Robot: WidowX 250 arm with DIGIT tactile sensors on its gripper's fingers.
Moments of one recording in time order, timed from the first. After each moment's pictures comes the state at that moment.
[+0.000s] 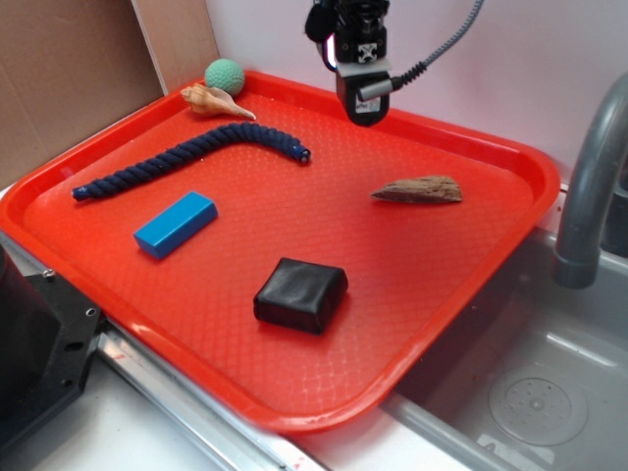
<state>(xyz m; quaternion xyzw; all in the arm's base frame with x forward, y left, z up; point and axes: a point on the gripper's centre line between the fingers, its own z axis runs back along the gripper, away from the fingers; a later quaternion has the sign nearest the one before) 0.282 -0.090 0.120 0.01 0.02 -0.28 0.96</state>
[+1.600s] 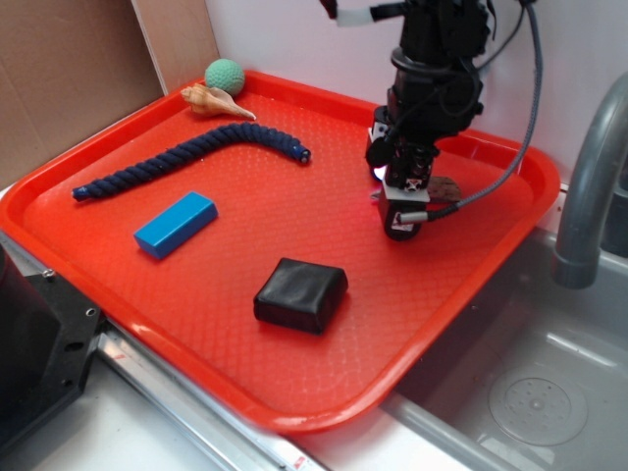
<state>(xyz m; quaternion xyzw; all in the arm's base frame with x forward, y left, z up) 0.306 -0.103 0.017 0.02 0.11 -0.33 0.94</state>
